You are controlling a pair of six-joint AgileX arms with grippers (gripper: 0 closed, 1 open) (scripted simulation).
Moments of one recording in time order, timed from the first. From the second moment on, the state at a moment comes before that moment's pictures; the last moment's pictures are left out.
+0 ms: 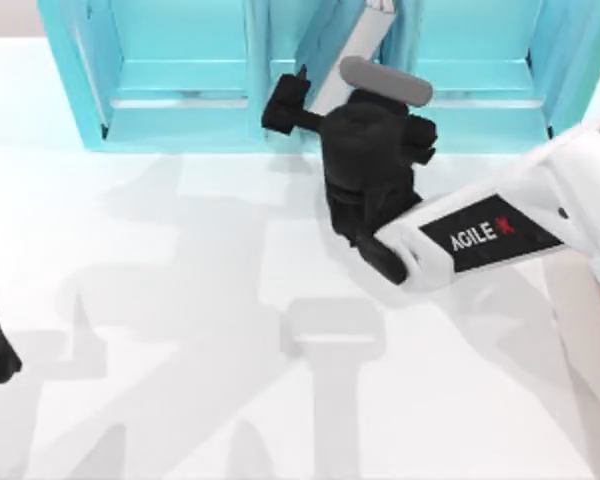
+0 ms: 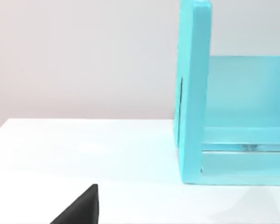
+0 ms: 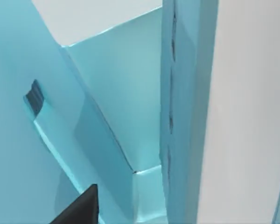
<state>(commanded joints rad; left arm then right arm) 0.00 0.00 0.00 0.00 0.00 0.00 0.64 2.38 1.35 0.88 0.62 0.50</state>
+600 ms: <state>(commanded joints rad) 0.00 0.00 0.00 0.00 0.00 0.00 0.57 2.54 1.64 0.76 0.55 0.48</state>
